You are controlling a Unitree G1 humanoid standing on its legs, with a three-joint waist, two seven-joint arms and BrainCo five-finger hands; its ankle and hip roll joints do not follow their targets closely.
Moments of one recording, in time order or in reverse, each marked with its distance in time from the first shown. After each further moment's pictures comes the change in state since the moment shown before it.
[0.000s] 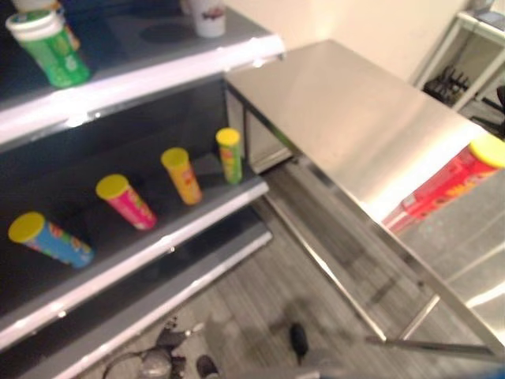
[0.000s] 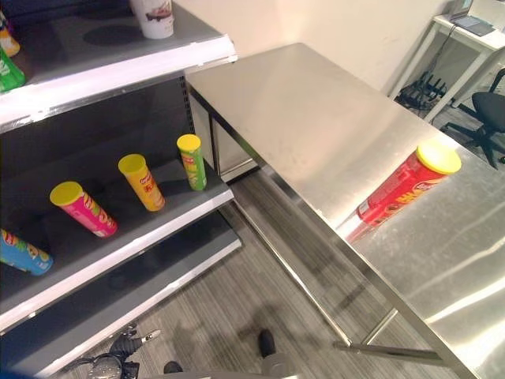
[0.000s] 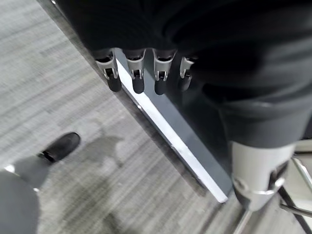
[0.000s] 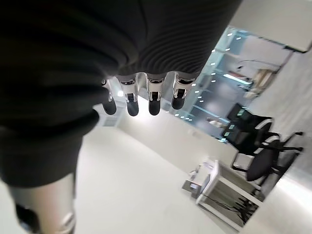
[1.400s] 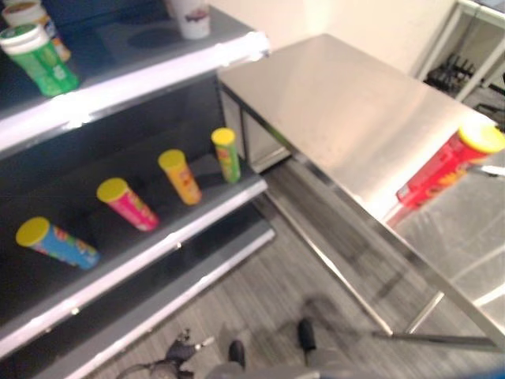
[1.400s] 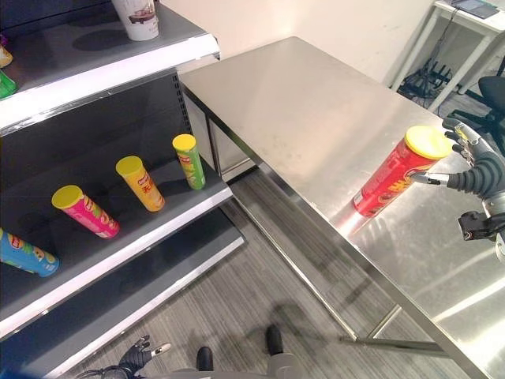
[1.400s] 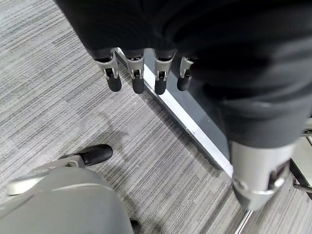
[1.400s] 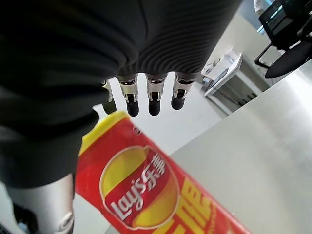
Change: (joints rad) left arm 0.053 -0.016 -0.065 -0.002 -0.020 -0.020 -0.056; right arm -0.214 -0.251 0.459 -0.027 0.037 0.020 0.265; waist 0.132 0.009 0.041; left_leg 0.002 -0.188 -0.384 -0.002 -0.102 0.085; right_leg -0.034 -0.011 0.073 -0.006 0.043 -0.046
